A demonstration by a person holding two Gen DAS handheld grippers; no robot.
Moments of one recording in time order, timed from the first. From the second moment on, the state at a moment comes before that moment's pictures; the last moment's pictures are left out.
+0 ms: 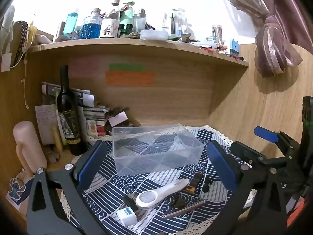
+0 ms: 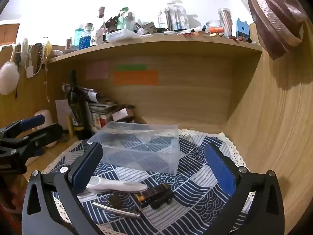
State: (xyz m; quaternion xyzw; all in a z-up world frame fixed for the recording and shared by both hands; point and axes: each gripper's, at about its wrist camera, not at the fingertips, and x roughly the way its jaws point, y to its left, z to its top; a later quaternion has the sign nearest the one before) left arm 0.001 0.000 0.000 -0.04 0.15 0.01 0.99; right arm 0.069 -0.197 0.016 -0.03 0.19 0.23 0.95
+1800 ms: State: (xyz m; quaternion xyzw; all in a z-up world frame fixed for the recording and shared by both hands) left arm 0.002 -0.001 0.004 -0.04 0.13 0.00 0.99; right arm 0.069 -0.196 0.023 -0.02 0.17 0.25 0.95
